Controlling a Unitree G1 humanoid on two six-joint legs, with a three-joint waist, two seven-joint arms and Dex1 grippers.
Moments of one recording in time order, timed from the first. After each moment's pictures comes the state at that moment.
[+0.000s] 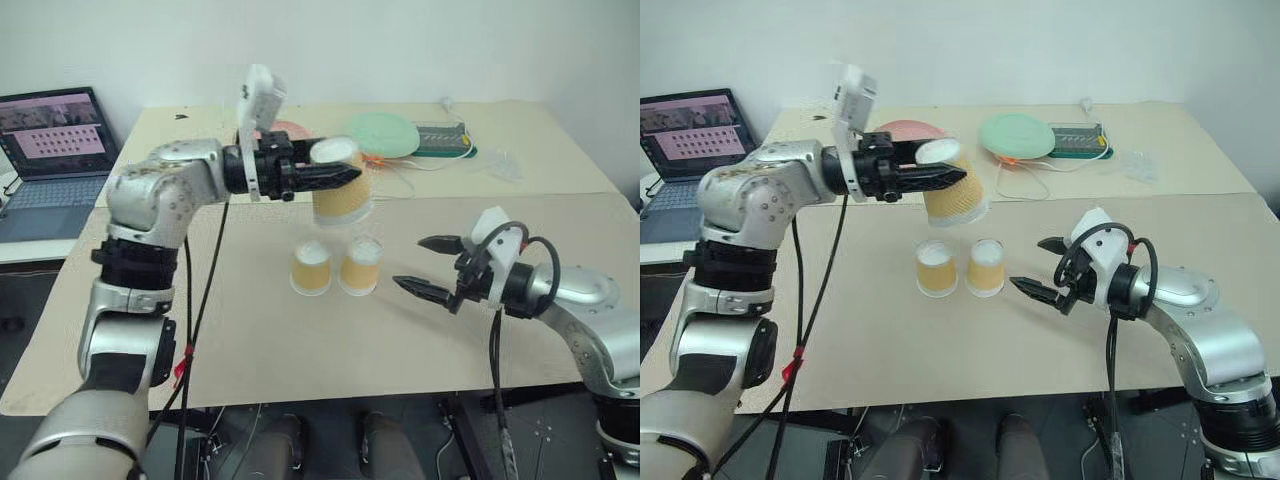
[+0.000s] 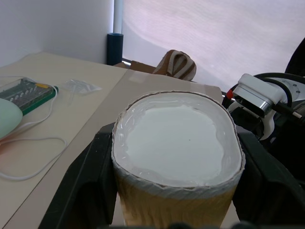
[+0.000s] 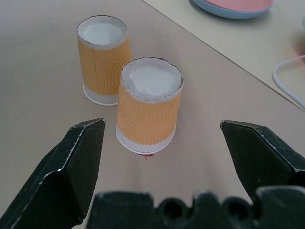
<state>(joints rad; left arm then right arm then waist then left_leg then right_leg) -1.09 0.51 -0.09 0.22 -0.61 0.75 -1.06 -0.29 -0.79 -0.09 -0.46 0.49 0.69 0.76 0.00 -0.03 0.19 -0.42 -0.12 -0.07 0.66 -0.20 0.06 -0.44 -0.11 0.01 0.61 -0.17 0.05</state>
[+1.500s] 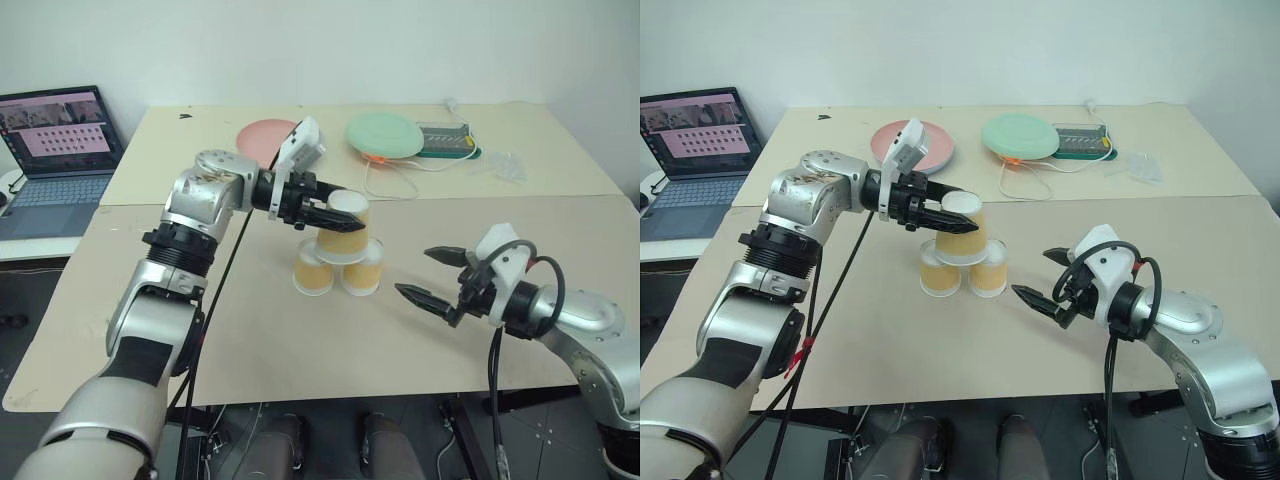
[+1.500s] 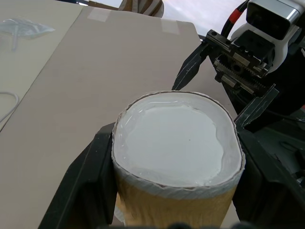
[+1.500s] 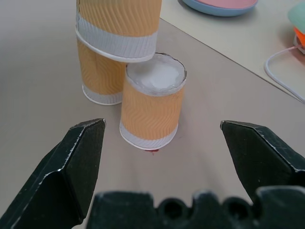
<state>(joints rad) -1.16 0.40 -0.21 0.53 -0.31 0.57 -1.39 -0.16 -0.77 -0.15 -0.58 0.53 0.71 0.65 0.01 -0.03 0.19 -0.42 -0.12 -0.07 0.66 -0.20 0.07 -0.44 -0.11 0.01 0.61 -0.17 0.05</state>
